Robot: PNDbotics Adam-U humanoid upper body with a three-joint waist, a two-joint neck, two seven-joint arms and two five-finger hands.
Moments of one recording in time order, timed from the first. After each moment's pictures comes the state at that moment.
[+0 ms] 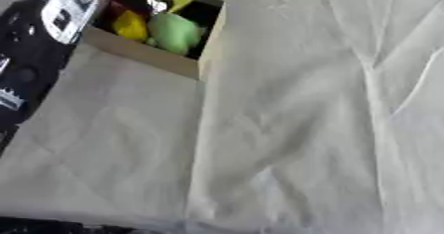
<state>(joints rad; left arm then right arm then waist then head) -1.25 0.20 -0.20 -0.82 -0.91 0.00 -0.35 -0.85 -0.65 0.07 -1.56 0.14 0.24 -0.04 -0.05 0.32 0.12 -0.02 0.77</state>
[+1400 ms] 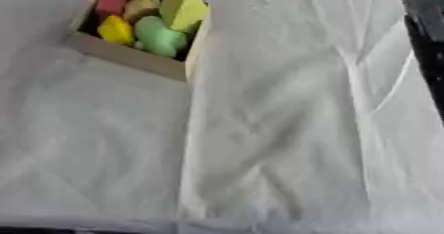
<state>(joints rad) -0.68 0.69 -0.10 -1.81 -0.09 0.10 0.10 -0.79 -0.69 0.04 -1.60 0.11 0.23 -0.09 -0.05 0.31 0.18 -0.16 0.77</state>
